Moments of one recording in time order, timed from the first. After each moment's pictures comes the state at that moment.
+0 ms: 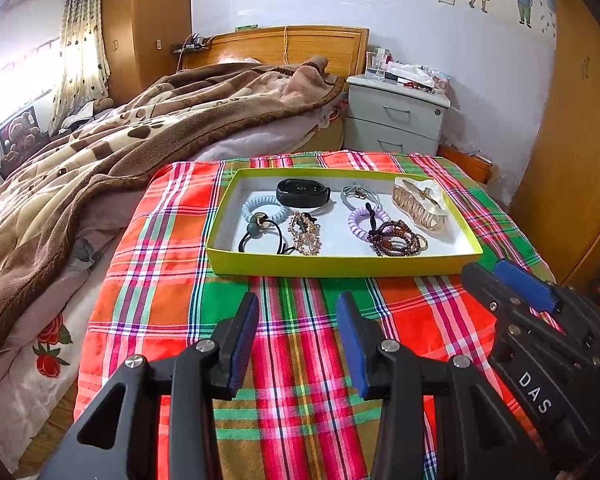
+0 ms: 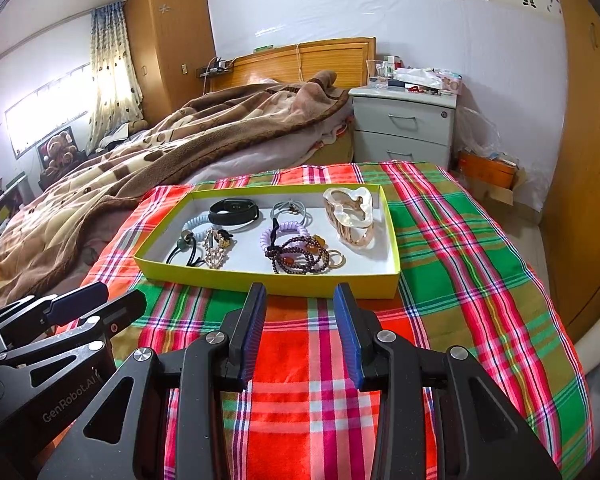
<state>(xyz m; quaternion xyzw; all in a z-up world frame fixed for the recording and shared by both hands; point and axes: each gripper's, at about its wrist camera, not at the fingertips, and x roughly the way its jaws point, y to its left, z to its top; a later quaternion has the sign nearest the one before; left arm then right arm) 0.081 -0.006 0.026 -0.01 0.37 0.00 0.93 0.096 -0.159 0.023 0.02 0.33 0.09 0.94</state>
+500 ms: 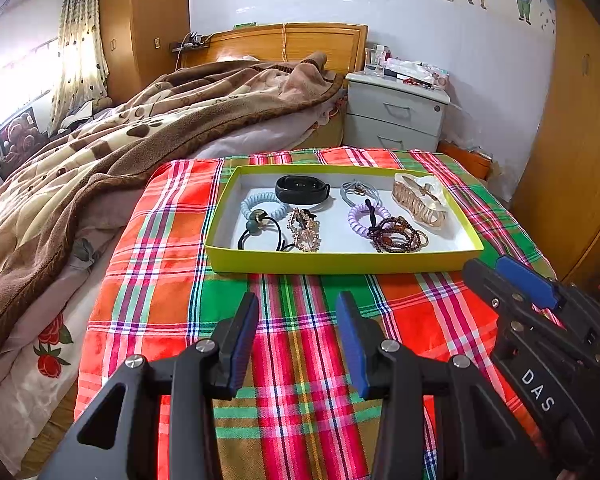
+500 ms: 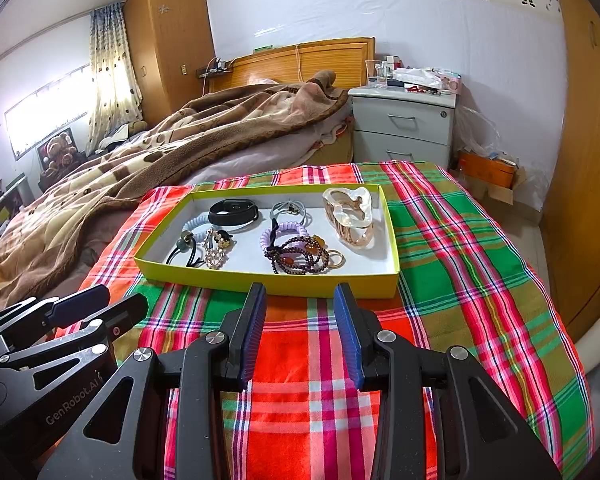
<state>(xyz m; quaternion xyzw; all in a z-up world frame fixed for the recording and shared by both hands) 0.083 -0.006 0.025 -0.01 0.38 0.00 0.93 0.096 -0.160 0.023 0.02 0.33 0.09 0.94</state>
